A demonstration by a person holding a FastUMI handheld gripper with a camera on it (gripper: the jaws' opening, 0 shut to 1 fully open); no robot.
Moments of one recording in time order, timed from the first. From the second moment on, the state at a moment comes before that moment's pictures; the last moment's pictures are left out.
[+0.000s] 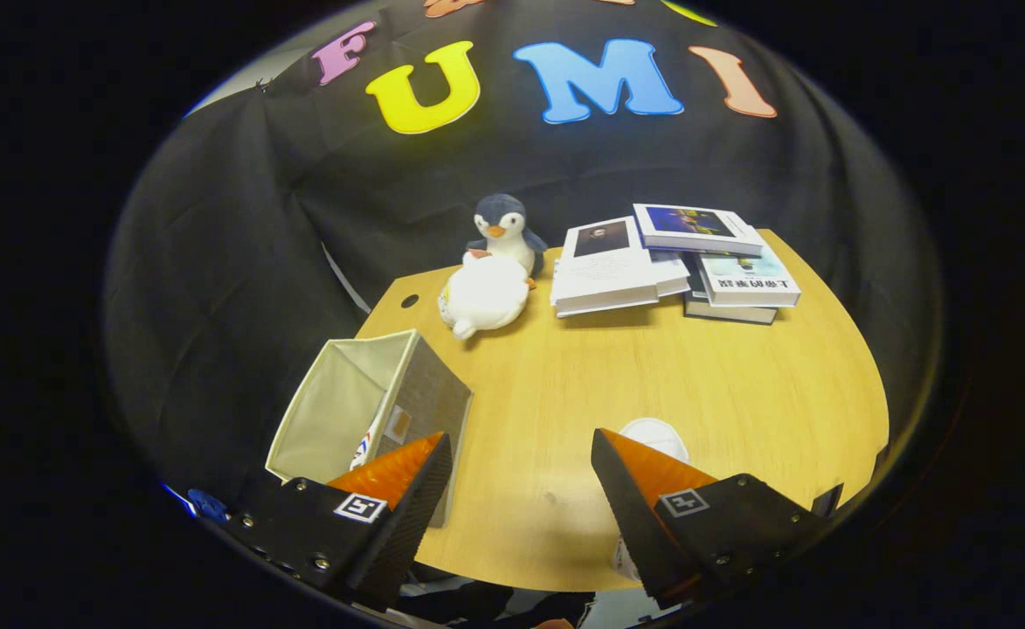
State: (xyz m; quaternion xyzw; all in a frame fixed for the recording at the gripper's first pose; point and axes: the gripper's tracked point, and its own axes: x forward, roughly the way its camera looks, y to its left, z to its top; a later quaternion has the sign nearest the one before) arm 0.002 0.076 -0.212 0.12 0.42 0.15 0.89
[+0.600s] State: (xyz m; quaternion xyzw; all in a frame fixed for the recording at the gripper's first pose) arm -0.025 -0.014 -0.295 0.07 0.48 0.10 0.87
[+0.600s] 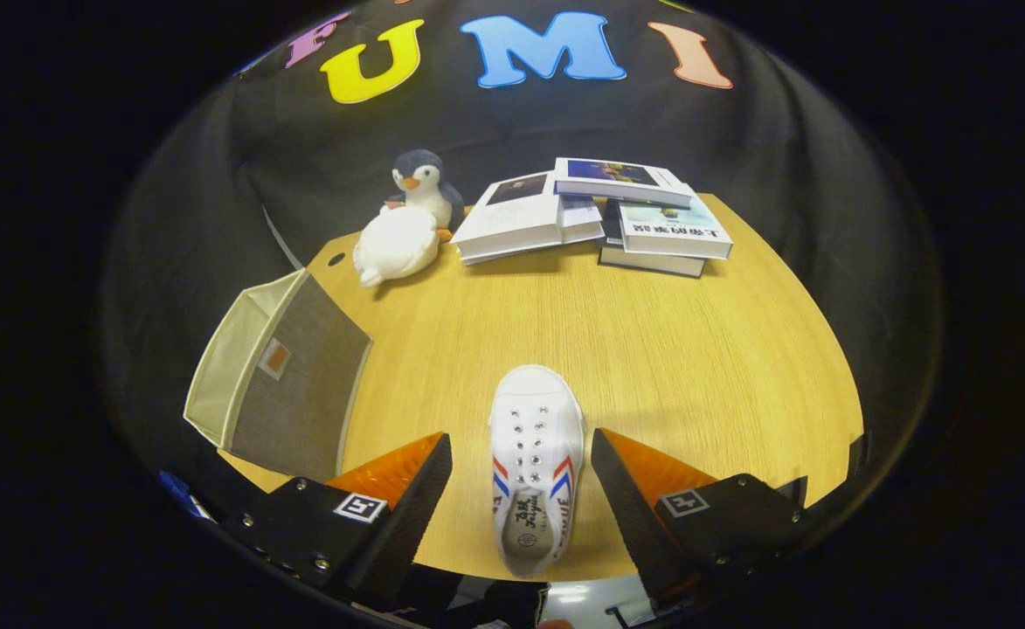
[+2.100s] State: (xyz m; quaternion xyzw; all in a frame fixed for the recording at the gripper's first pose) arm -0.052 -0.035 -0.375 0.12 0.56 0.02 0.82
